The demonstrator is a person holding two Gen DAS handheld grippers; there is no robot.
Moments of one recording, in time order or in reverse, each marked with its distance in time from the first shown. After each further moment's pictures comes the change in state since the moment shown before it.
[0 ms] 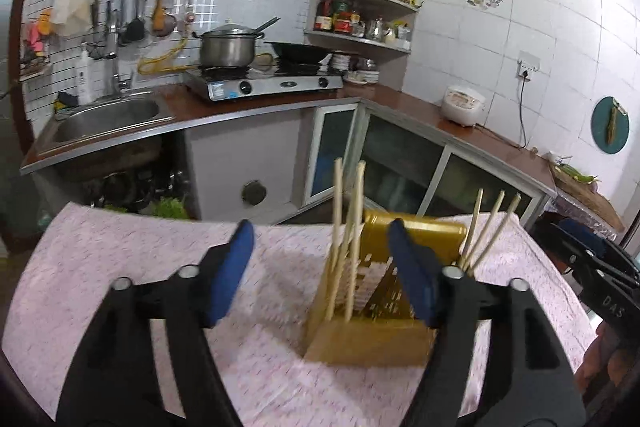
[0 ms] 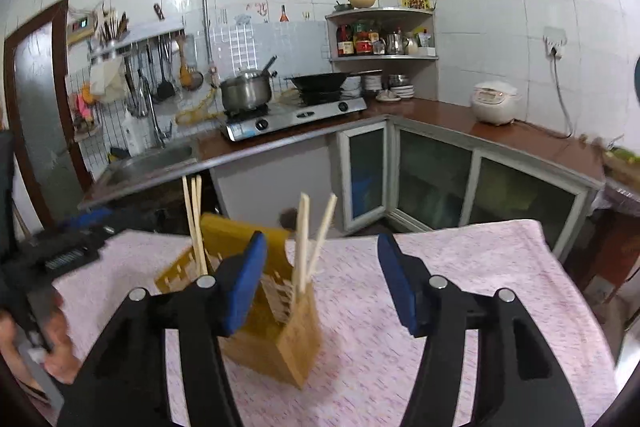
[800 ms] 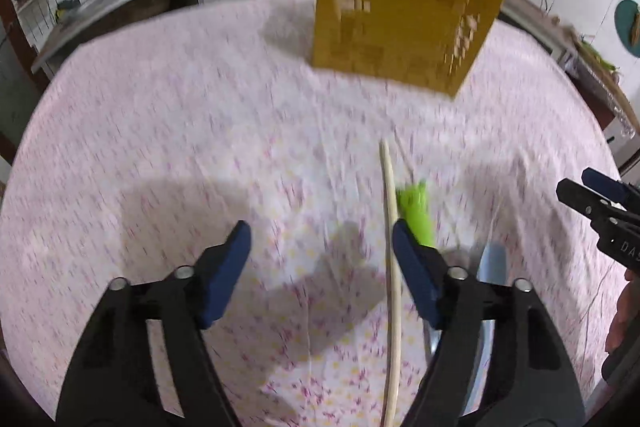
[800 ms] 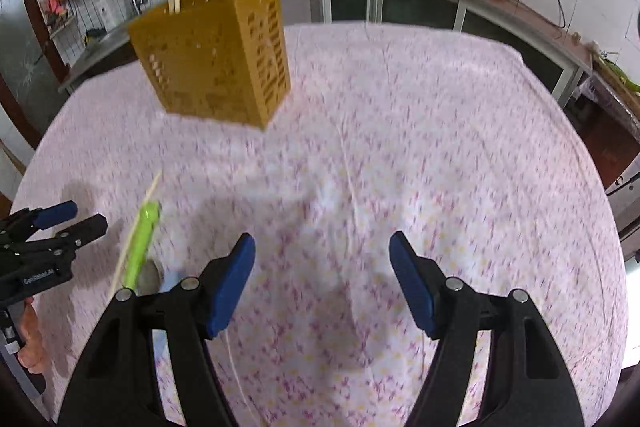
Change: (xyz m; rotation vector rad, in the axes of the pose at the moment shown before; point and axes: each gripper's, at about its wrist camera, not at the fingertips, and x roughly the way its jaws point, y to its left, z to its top) left arm -0.032 -0.002 -0.189 0.050 0.540 0.071; right arm -0.024 -0.023 -0.157 0.009 0.530 -0.052
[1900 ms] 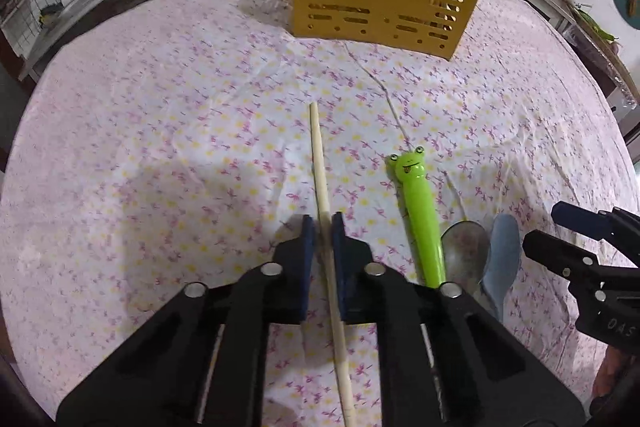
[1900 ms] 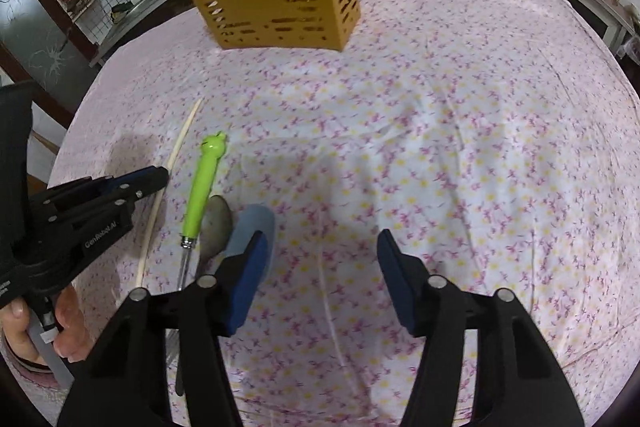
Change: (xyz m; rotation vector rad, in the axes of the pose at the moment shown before) left arm 0.006 -0.007 0.004 0.070 0.063 0.022; right arm 0.012 0.044 -0.029 0.028 0.168 0.178
